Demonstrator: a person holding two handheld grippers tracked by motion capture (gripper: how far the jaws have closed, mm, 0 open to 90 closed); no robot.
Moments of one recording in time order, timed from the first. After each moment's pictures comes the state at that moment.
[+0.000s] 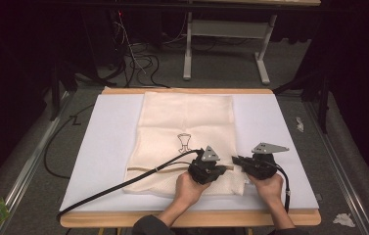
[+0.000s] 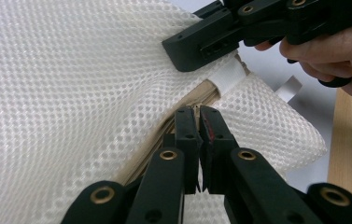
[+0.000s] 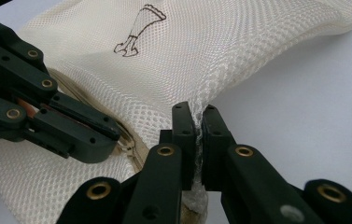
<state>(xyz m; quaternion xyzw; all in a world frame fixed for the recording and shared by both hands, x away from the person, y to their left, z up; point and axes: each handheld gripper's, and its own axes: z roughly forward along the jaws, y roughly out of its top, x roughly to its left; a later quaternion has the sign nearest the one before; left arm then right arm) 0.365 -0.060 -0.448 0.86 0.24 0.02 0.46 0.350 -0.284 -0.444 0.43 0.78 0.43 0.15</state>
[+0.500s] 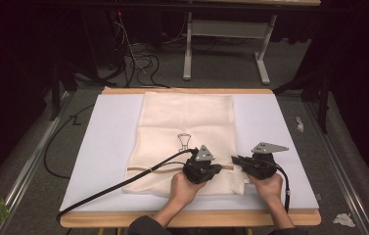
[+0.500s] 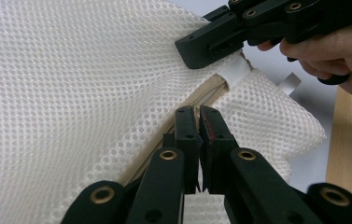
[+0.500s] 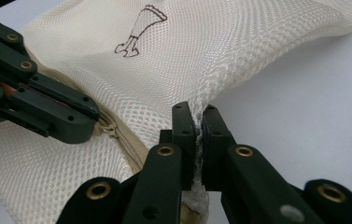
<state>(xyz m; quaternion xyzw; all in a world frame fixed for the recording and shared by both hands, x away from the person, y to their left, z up) 0.363 -0.045 -0.442 0.85 0.24 0.03 0.46 0.351 -0.284 -0.444 0.43 0.78 0.43 0.14</state>
